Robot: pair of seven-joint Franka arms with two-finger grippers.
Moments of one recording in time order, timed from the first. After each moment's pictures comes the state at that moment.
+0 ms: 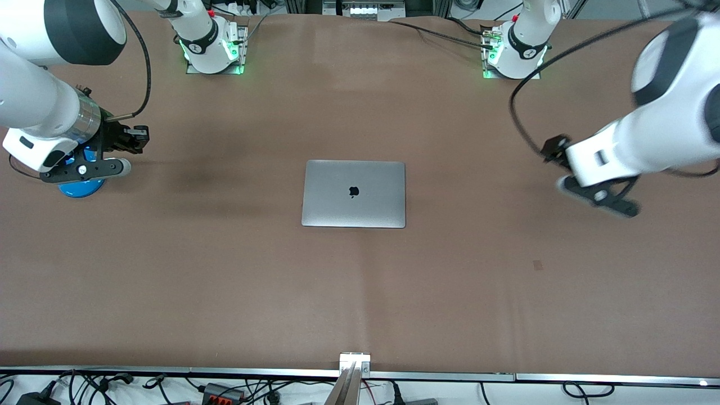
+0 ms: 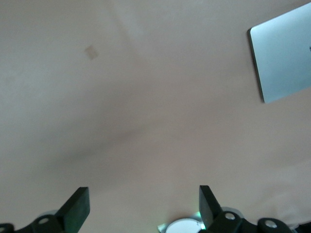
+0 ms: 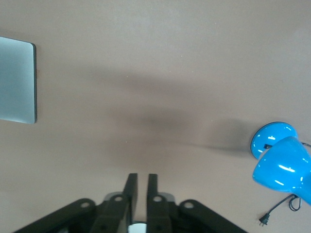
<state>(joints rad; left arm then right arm) 0.18 0.30 -0.42 -1.28 0.11 1.29 0.15 0.36 0.15 -0.23 -1.55 -0.03 1.49 -0.05</state>
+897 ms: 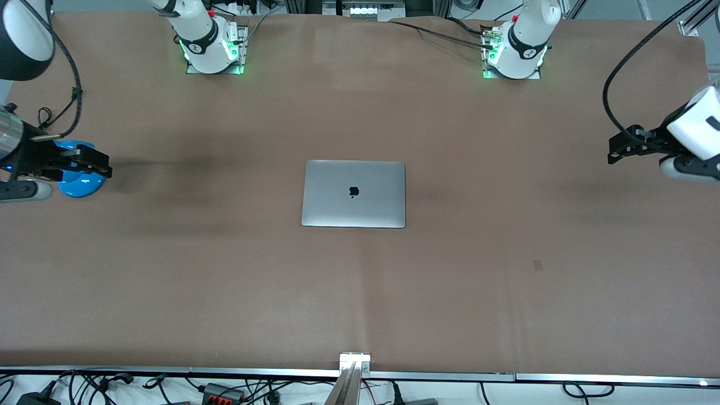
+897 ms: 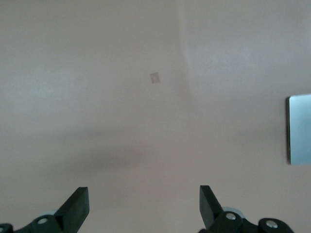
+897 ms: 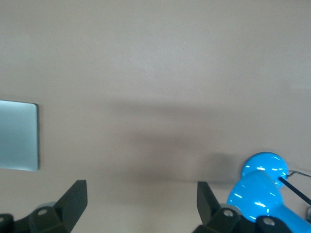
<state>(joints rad) 0.03 0.03 -0.04 -1.61 0.02 1.64 0.07 0.18 0.23 -0.21 -1.39 0.06 1.56 -0.10</state>
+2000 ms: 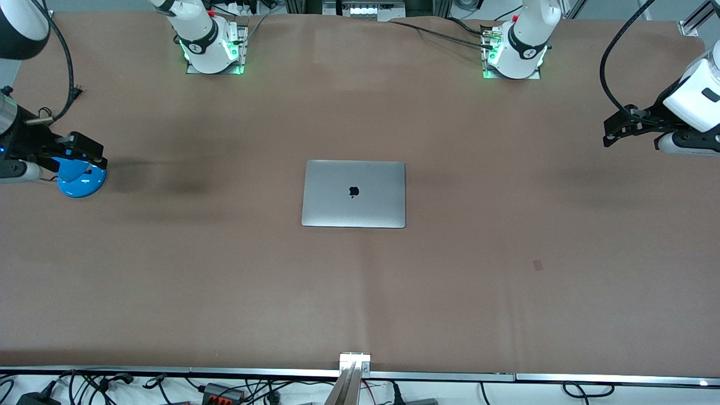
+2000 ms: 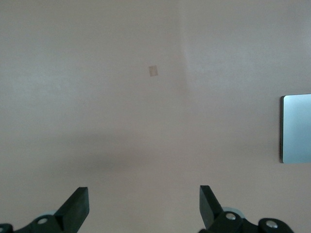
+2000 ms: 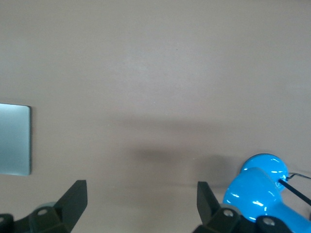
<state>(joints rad) 0.01 -0.03 -0.04 -1.66 0.02 1.63 0.03 -0.01 0.10 -0.01 -1.61 0.00 1.71 -0.09</state>
